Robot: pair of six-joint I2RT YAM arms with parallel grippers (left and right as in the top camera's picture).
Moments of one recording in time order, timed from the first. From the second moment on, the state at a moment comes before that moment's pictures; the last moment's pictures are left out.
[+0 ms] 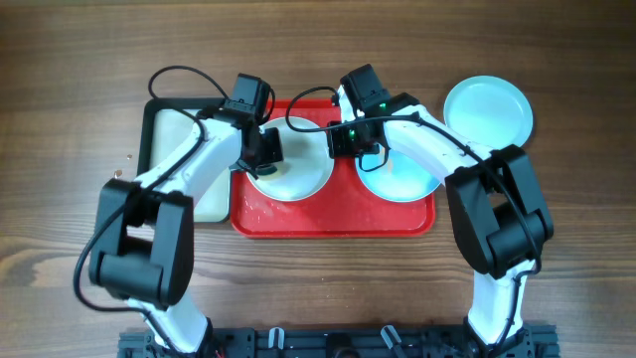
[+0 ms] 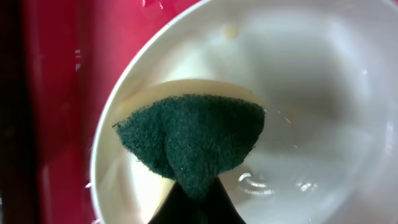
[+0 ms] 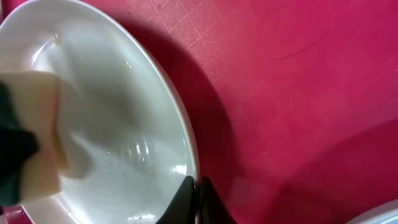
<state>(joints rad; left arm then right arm) -0.28 1.88 1.20 -0.67 0.07 -0.43 0.47 2.07 1.40 -0.56 -0.33 0.36</state>
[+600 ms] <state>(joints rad) -0.28 1.98 1.22 -0.48 0.25 -0.43 0.49 2.07 1.40 -0.55 -0.26 0.34</state>
